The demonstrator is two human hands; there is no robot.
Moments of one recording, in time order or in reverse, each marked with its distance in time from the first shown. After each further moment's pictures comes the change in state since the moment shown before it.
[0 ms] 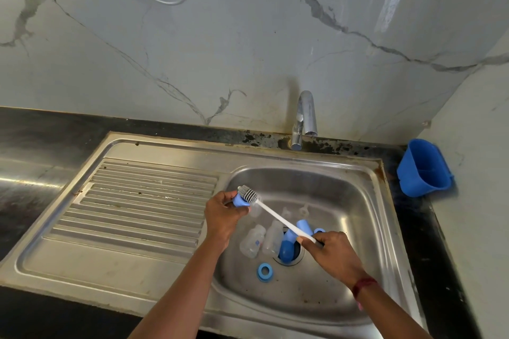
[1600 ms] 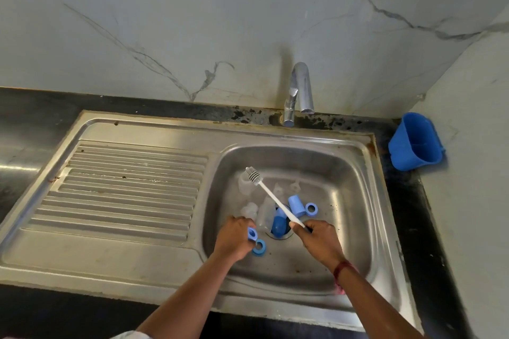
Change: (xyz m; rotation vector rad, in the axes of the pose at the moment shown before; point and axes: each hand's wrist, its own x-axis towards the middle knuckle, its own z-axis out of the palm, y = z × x) left_hand -0.034 -0.074 0.014 1.033 -0.600 0.248; right_hand -0.005 0.016 0.037 0.165 -0.029 0.313
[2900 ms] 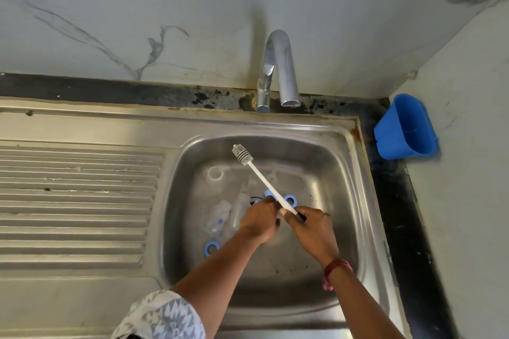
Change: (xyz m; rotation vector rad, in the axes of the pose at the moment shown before) left_hand 0.098 0.086 0.053 -0.053 -0.122 0.277; right_hand 0.035 0.004 -0.017 0.009 0.159 0.002
